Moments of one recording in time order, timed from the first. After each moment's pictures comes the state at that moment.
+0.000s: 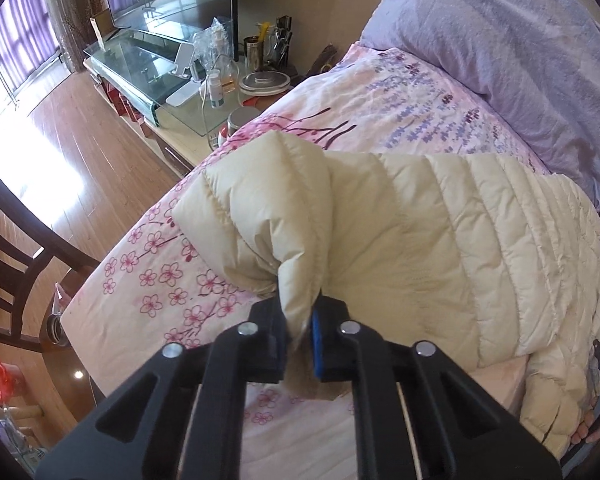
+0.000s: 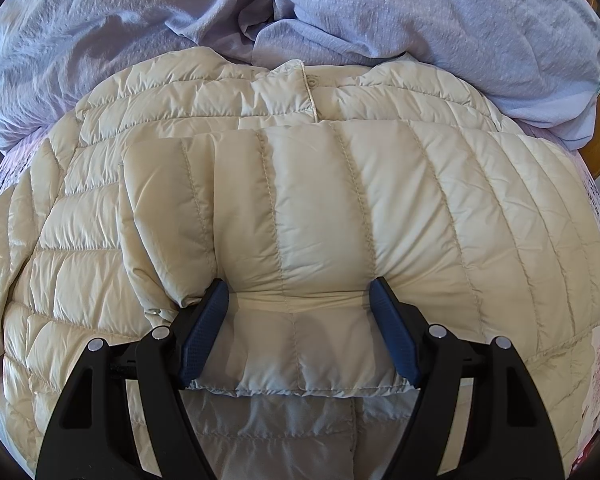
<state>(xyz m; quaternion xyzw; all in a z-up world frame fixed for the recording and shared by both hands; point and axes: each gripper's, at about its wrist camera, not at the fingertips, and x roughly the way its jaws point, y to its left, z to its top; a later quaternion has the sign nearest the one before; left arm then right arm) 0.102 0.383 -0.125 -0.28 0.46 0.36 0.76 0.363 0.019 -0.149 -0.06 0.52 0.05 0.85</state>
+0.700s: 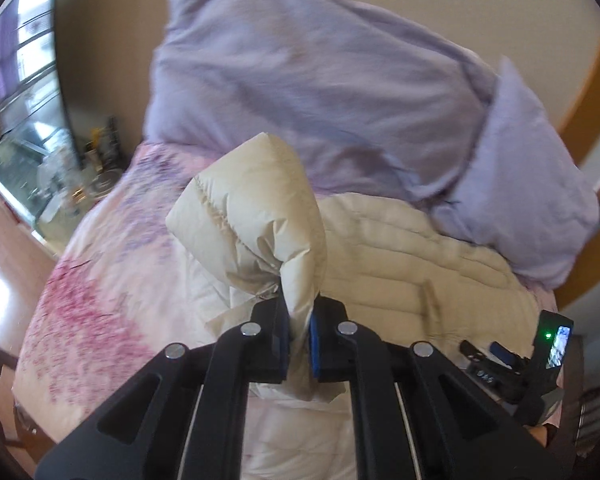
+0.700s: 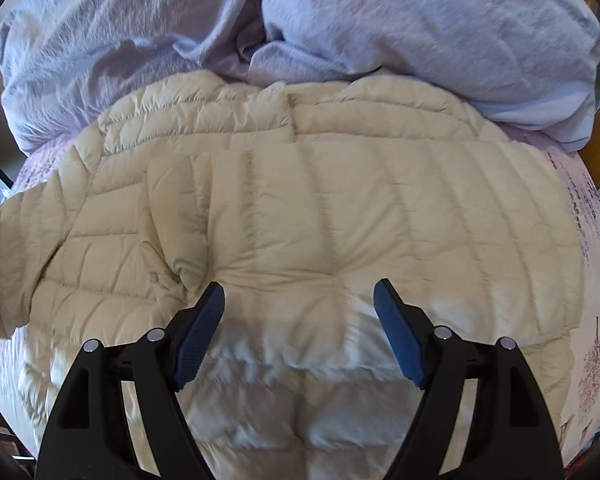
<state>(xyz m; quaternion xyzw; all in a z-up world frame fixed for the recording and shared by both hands) 0.245 0.231 0.004 -0.21 0.40 0.16 0.88 0.356 -0.033 -0.108 -0.04 0.51 0.08 0.86</state>
